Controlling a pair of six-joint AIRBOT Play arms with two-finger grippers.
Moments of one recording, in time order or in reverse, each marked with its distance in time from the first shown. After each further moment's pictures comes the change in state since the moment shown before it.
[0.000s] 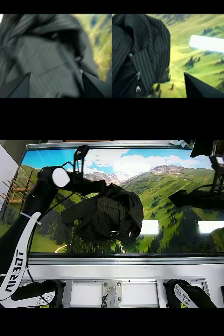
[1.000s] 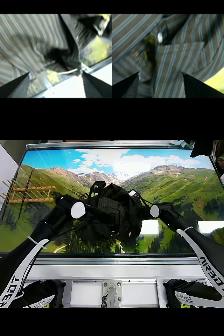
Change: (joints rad) left arm -0.267 0.147 -0.281 0.136 -0.042 -0.170; right arm 0.565 -0.432 -0.079 -0.340 -0.380 -0.043
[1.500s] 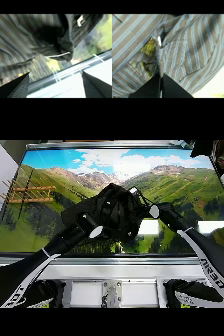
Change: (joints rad) left arm -0.214 -0.005 -0.087 0.207 -0.004 -0.274; right arm 0.009 0.034 0.000 -0.010 -0.050 0.077
